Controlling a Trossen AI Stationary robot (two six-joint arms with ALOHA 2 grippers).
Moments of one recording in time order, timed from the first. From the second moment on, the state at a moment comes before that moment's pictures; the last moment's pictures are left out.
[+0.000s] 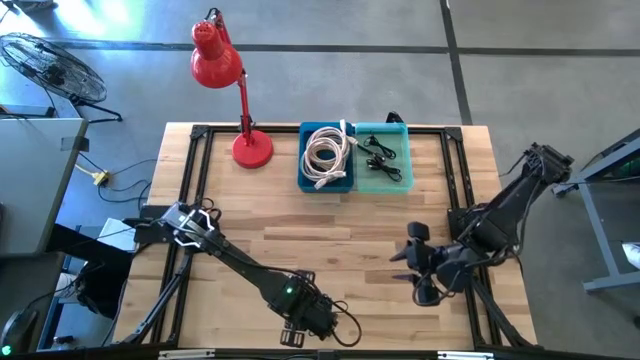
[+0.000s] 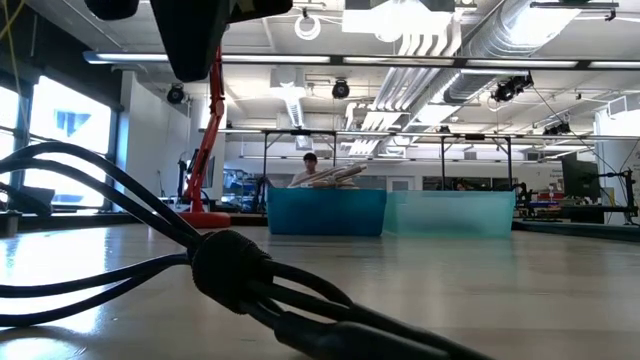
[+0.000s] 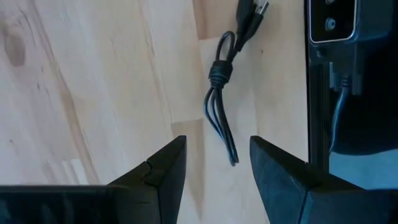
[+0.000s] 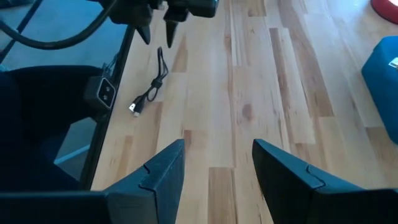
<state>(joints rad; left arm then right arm) -0.57 2.21 2.07 -1.21 -0.01 -0.42 0.76 1.21 1.05 -0.65 0.48 0.57</state>
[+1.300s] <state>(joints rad) -0.54 2.21 1.87 -0.98 0.11 -0.41 0.80 1.32 1.05 -0.57 0.45 0.60</state>
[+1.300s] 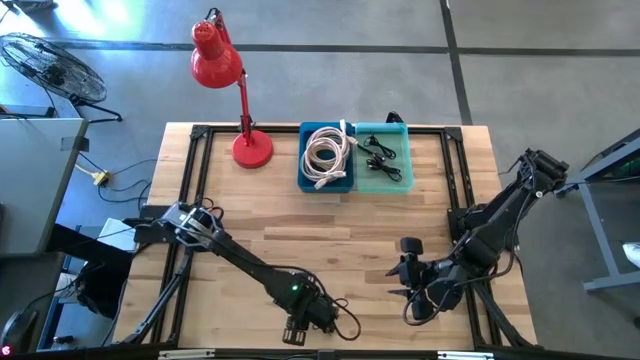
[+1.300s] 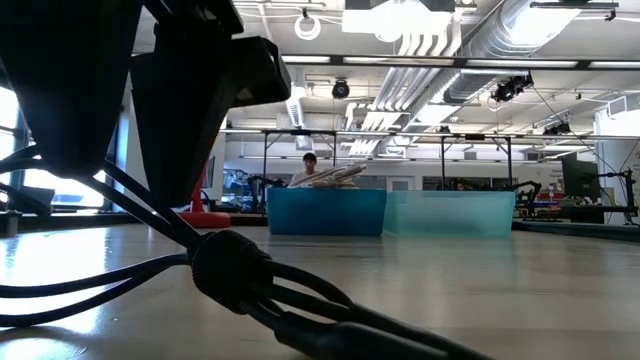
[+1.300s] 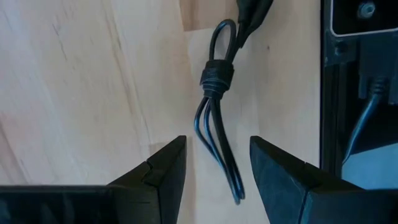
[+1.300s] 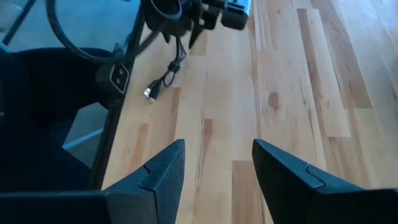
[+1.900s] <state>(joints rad) -0.54 2.21 1.86 -0.95 0.11 -0.40 0.85 1.32 1.05 -0.54 0.46 0.60</state>
